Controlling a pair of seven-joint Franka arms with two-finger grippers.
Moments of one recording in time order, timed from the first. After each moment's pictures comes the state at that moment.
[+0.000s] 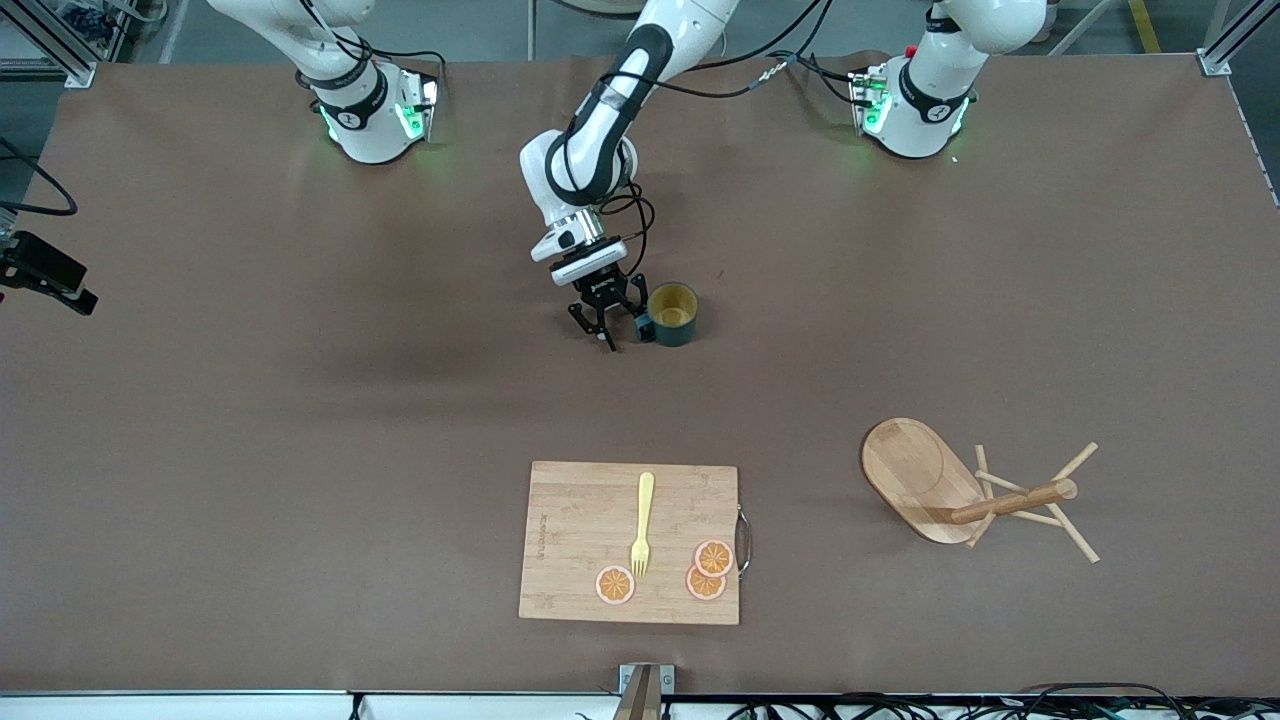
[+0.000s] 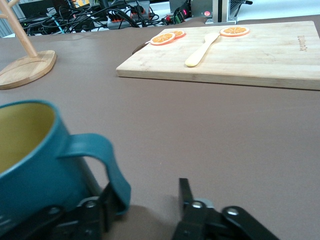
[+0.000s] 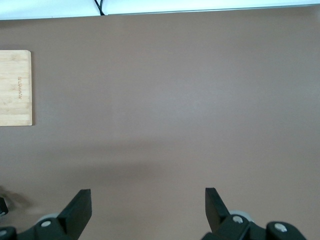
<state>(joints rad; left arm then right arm) -1.61 1.12 0.56 -1.40 0.60 2.14 -1.98 -0.11 0.03 0.01 -1.51 0.00 1.67 -0.05</state>
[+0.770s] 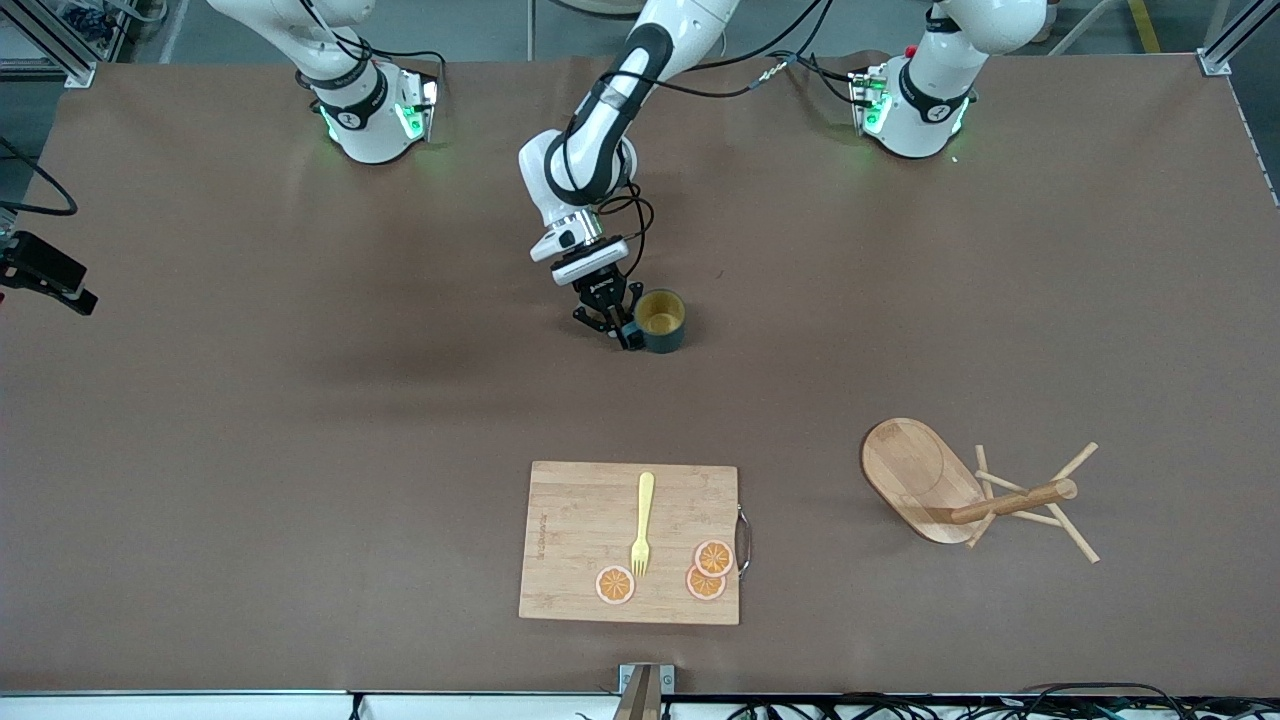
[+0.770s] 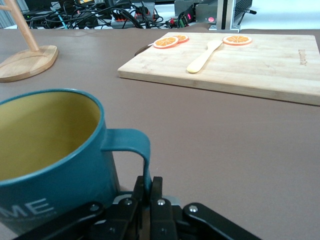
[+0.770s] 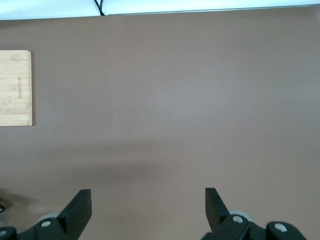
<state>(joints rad) -1.61 1.12 0.57 -1.39 0.60 2.14 -2.04 -0.11 0.03 0.01 -1.51 0.00 1.67 -0.05</state>
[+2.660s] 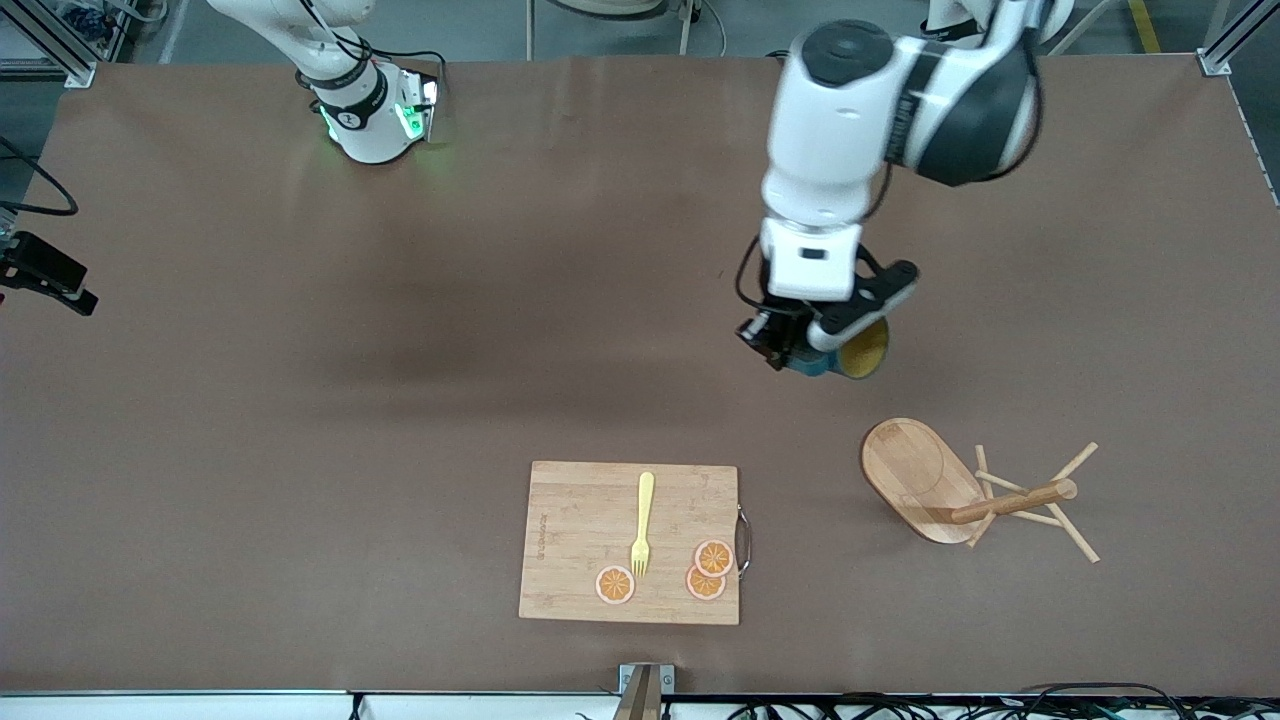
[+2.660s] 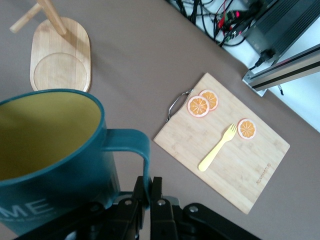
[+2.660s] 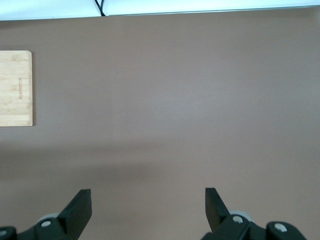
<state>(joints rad) -1.08 0.27 0.58 -1.63 -0.09 2.13 -1.14 -0.11 0.03 0.01 -1.51 0.00 1.67 -0.05</state>
